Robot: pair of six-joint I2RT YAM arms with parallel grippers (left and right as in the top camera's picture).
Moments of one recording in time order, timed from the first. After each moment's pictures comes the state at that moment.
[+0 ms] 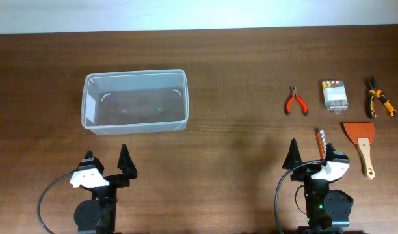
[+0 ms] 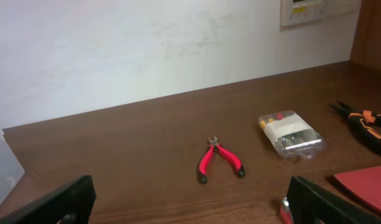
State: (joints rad) left arm 0.03 0.02 0.02 -0.08 -0.03 -0.26; right arm -0.04 0.01 0.01 -0.07 0.05 0.17
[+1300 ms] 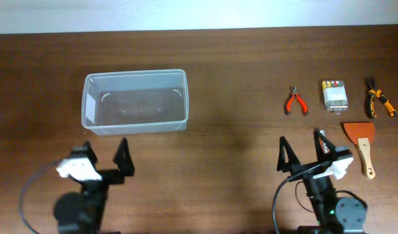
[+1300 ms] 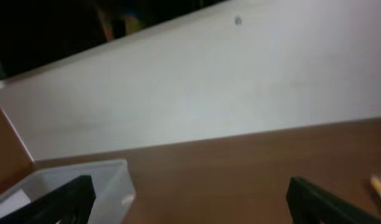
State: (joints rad) left arm 0.10 0.26 0.36 -0.24 0.15 -0.23; right arm -0.04 0.13 0.17 0.07 -0.27 0.30
